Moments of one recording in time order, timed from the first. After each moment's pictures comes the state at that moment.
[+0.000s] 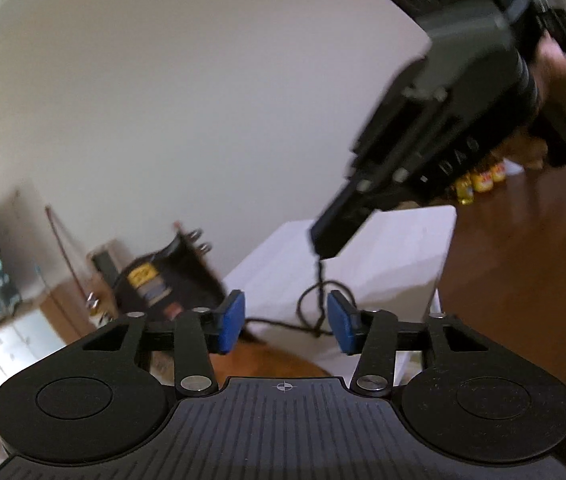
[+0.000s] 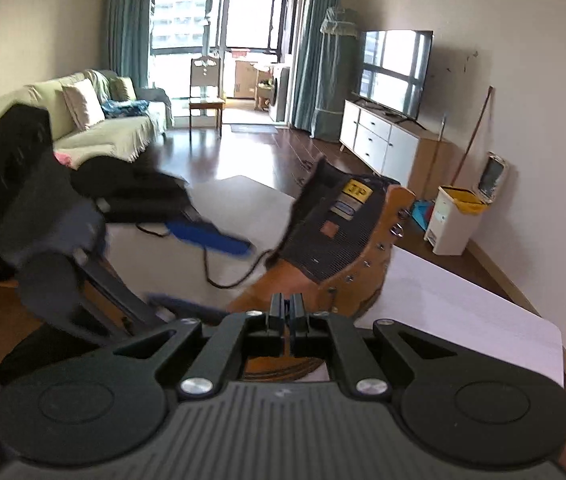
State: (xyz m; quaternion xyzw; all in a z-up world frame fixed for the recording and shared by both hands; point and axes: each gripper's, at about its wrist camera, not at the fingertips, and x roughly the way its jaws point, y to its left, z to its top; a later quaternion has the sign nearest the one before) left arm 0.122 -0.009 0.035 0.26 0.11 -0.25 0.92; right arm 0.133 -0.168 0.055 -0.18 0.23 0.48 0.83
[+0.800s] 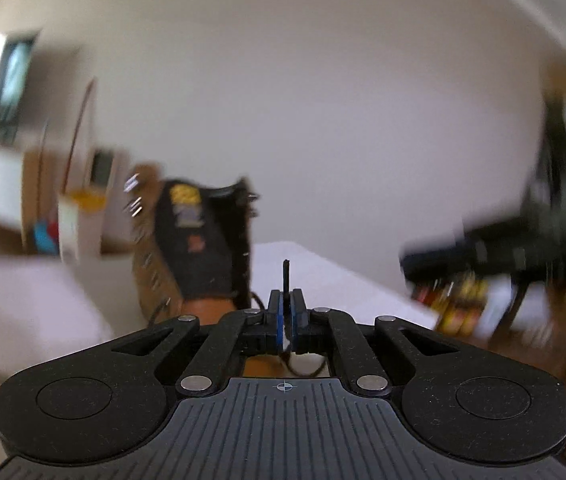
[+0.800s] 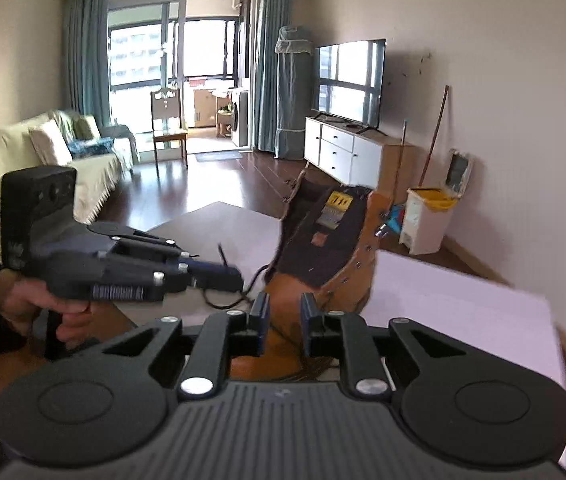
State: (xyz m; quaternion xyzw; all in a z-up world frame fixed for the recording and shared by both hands) left arm 0.128 0.112 0.019 -0.18 0.18 -0.23 0.94; right arm 0.115 -0.173 0.041 -0.09 0.23 0.44 0.86
